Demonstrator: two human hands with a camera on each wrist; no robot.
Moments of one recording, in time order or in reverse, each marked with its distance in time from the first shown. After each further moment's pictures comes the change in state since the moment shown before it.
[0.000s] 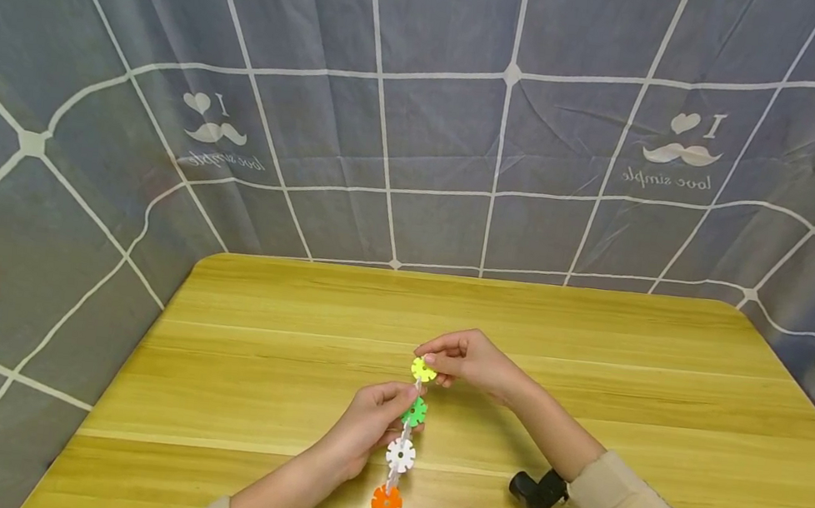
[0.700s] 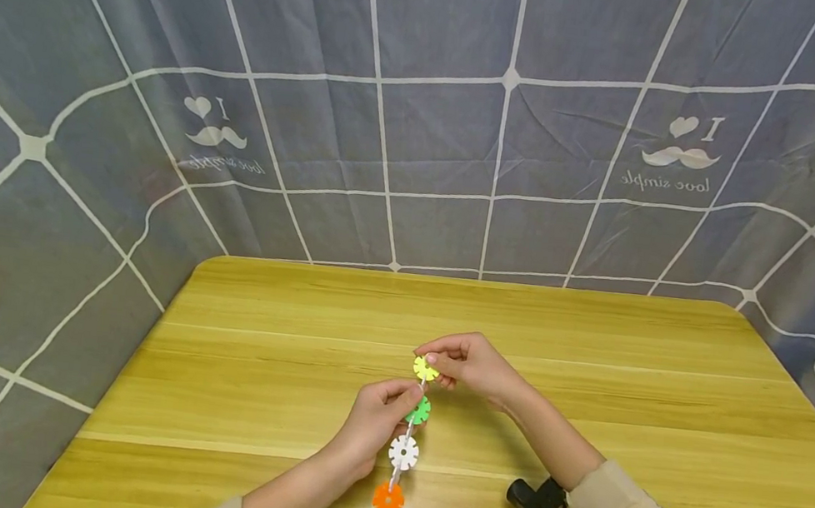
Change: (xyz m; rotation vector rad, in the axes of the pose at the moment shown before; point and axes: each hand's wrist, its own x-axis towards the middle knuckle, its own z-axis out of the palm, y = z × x) left_hand 0.003 0.004 0.010 -0.031 0.066 0.108; right_hand -0.003 -0.001 0.003 -0.025 0.042 -0.047
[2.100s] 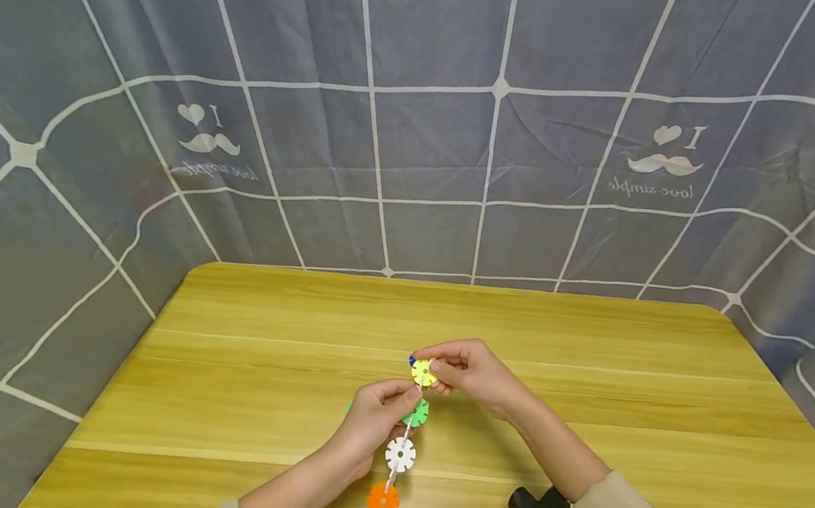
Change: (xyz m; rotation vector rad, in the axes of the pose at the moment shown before) left_hand 0.003 0.005 0.004 0.013 -0.001 -0.021; right_hand -0.012 -0.006 -0.004 0.006 -0.020 -0.025
